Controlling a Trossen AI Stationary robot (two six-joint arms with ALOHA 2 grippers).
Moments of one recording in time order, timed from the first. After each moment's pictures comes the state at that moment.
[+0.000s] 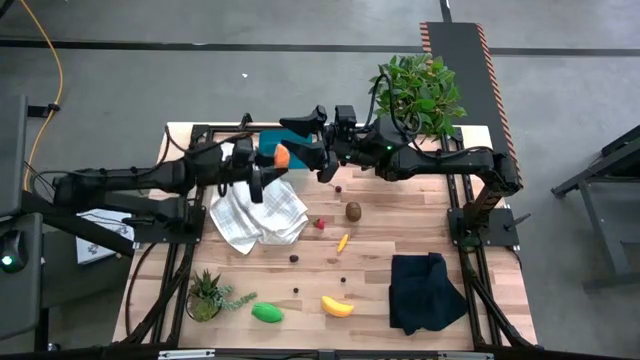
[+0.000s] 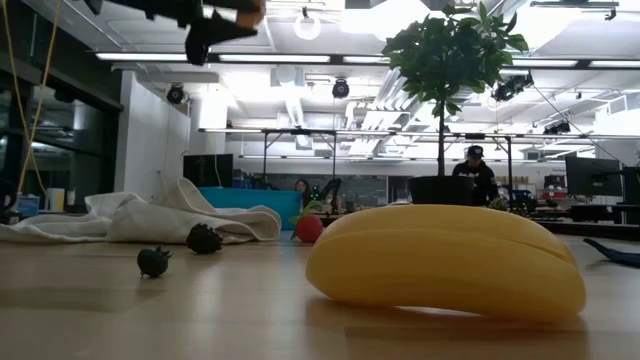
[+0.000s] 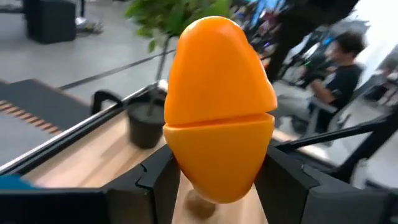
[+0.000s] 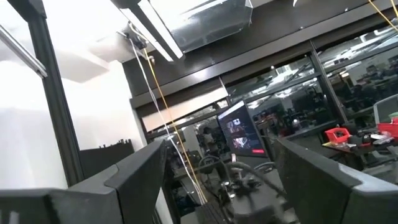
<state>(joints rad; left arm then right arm) 0.33 0.91 0.69 0.07 -0.04 -0.31 -0.07 1.74 1.62 0.62 -0.08 0.40</state>
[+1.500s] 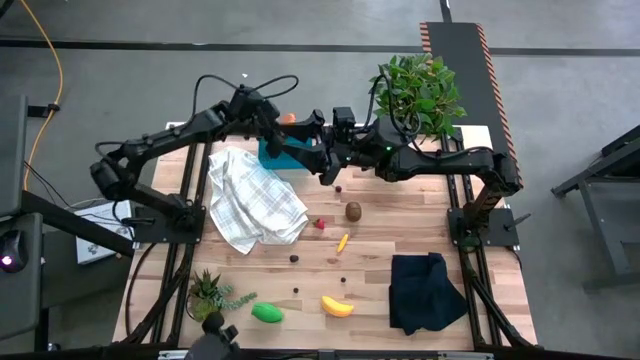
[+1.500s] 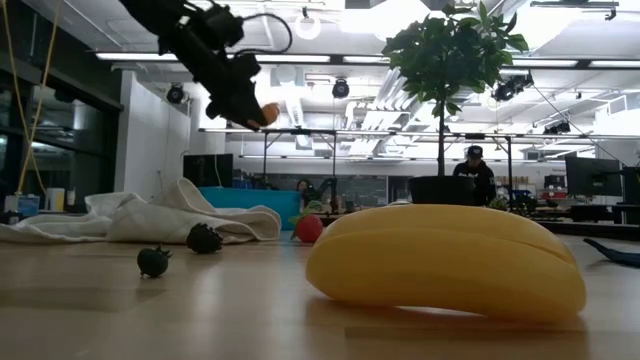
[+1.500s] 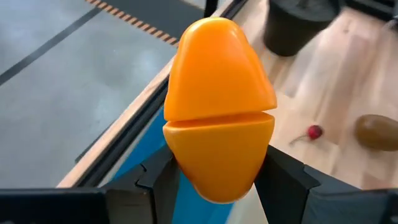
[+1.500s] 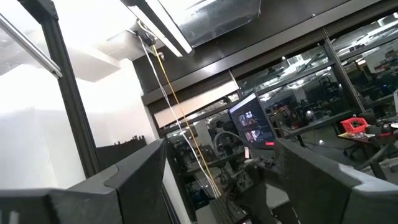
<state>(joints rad) 0.85 1.41 1.08 -0.40 0.17 0.08 -0.06 1.74 1.62 0.61 -0.13 0.45</state>
